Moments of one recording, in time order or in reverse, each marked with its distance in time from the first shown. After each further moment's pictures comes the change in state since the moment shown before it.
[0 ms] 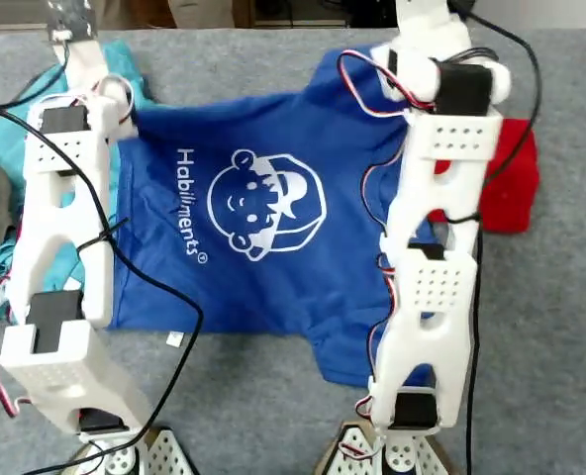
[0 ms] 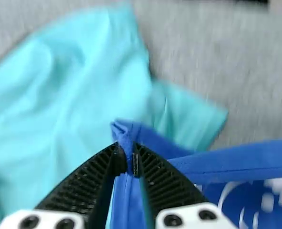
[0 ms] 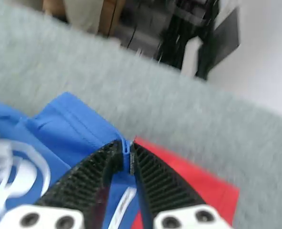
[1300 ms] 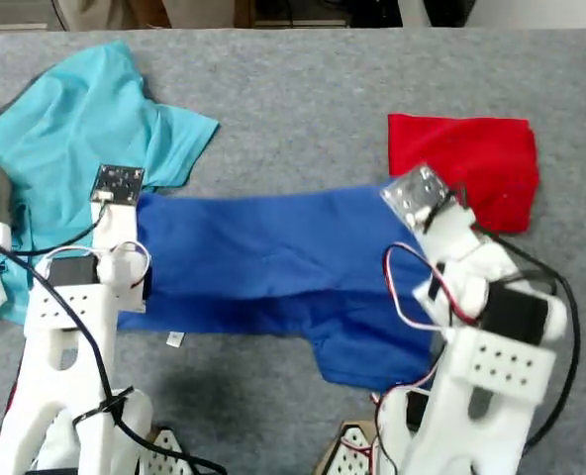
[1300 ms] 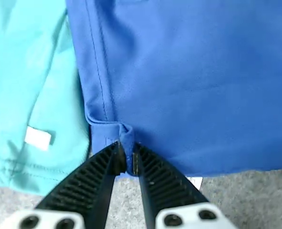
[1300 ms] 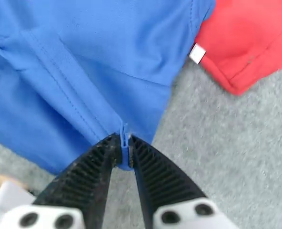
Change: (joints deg) left arm 1.5 -51.4 65.8 8.3 -9.9; right arm 17.6 -99.4 135.1 -12.4 29.8
